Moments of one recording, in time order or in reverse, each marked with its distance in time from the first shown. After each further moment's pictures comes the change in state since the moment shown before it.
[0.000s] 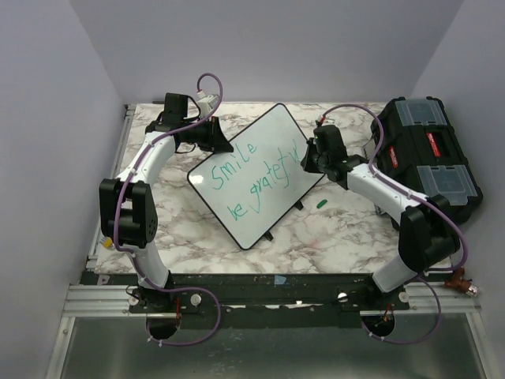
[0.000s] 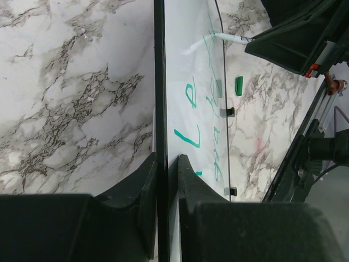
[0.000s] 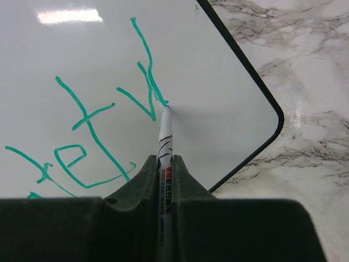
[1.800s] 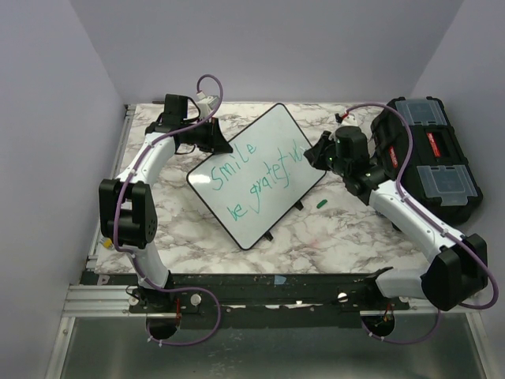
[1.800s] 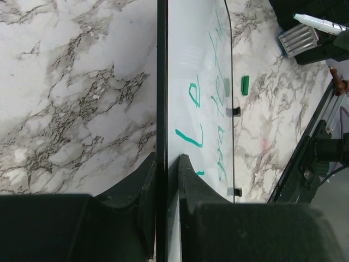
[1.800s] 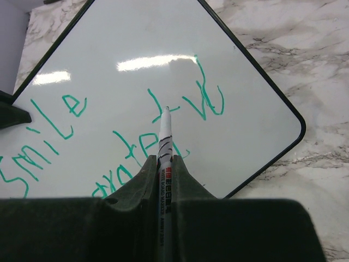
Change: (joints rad) left arm 0.000 -0.002 -0.011 0.005 -0.028 0.011; right arm -0.001 -0.282 -0.080 0.039 -0.045 0.093
